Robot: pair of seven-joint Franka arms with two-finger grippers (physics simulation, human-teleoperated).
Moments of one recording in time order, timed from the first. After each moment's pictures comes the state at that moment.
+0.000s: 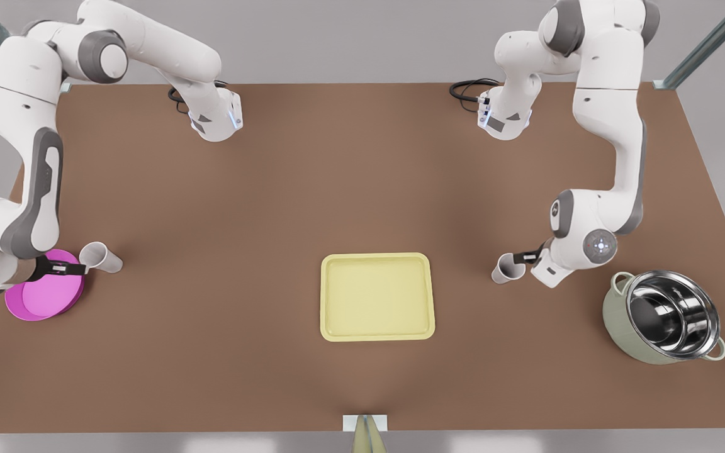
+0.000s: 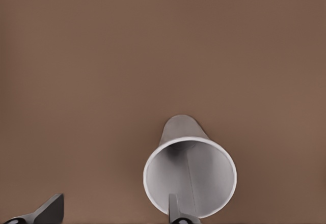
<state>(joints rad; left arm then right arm) -0.11 0.40 0.05 -1.93 -0.03 2.10 -0.12 -0.46 0.59 0.12 -1.42 -0.11 1.77 -0.21</state>
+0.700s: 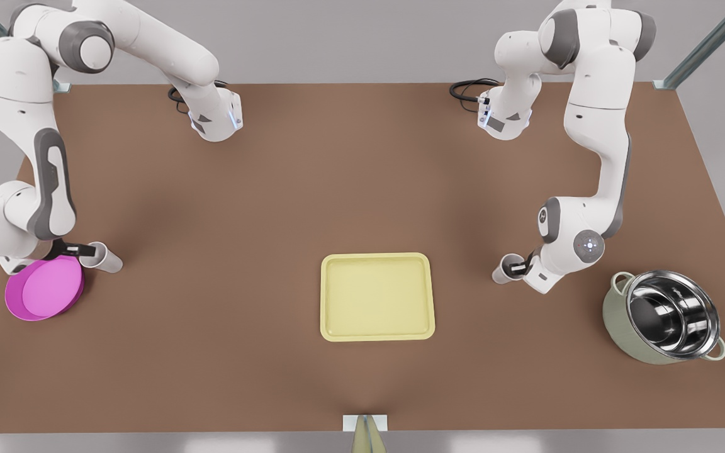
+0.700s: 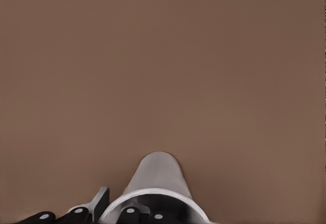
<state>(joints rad) -0.11 0.46 0.04 -1.97 -0.11 2.31 -0.12 -0.61 0.53 0.12 -1.81 -0.10 2.14 -0.38</state>
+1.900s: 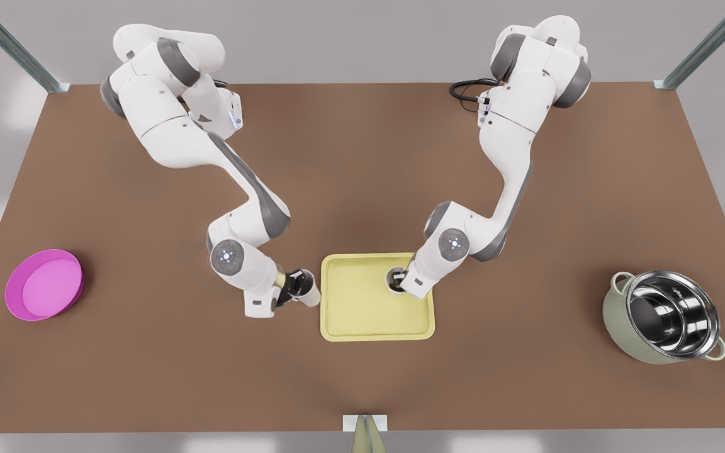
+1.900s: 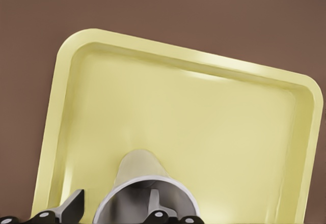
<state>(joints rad) -0.42 0.72 -0.13 -1.53 -0.13 2.34 -0.61 0.13 0.77 0.44 -1.38 -0.09 2.22 -0.20</state>
